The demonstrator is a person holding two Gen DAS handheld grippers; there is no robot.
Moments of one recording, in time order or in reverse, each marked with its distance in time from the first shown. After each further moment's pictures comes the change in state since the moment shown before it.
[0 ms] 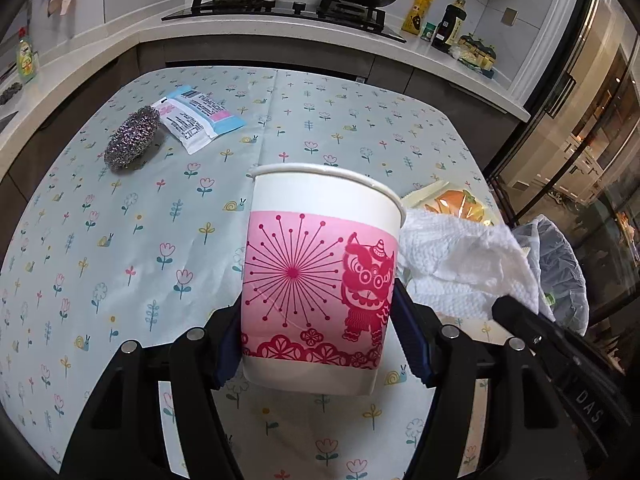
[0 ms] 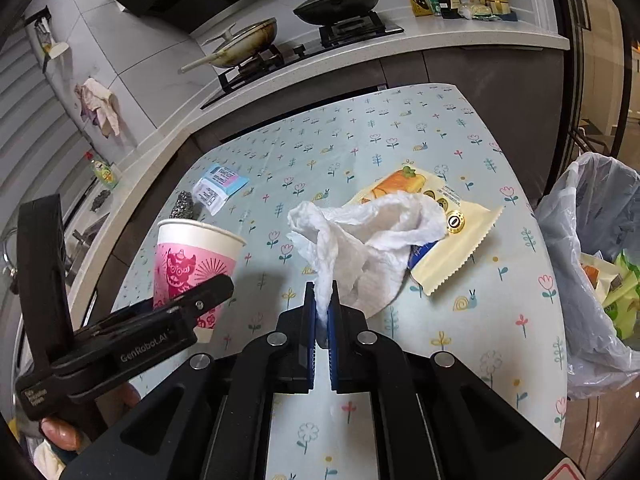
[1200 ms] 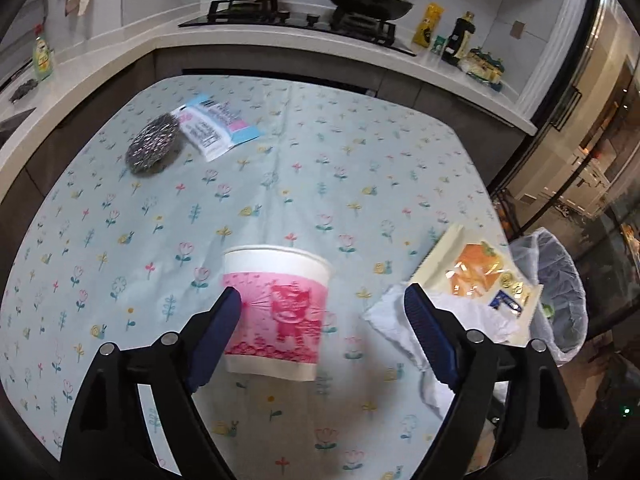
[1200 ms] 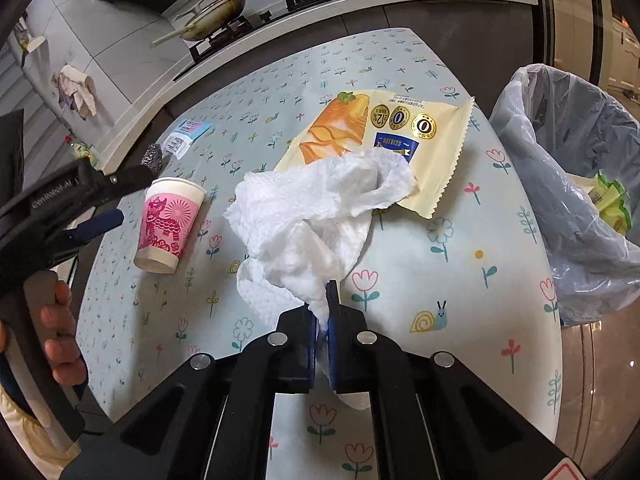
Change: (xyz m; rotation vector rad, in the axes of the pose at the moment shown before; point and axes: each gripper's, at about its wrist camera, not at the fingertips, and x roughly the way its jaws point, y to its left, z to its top) left arm -0.020 -0.008 0.000 -0.014 -0.036 0.017; right arm -0.003 -0.039 -0.068 0.072 0.088 -0.059
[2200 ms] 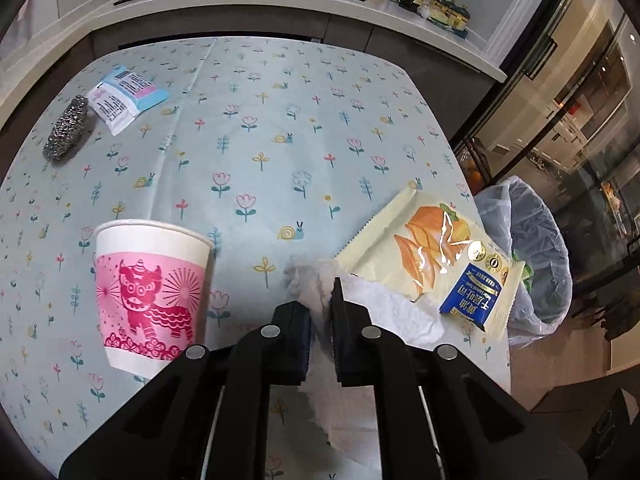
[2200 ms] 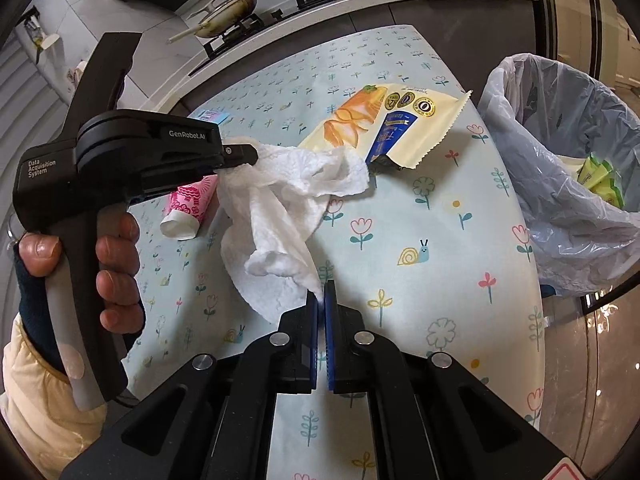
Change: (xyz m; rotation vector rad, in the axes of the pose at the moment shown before) left arm 0.048 -0.054 -0.003 0.050 0.168 -0.088; right arm -0.032 -0.003 -0.026 -0.024 0.013 0.052
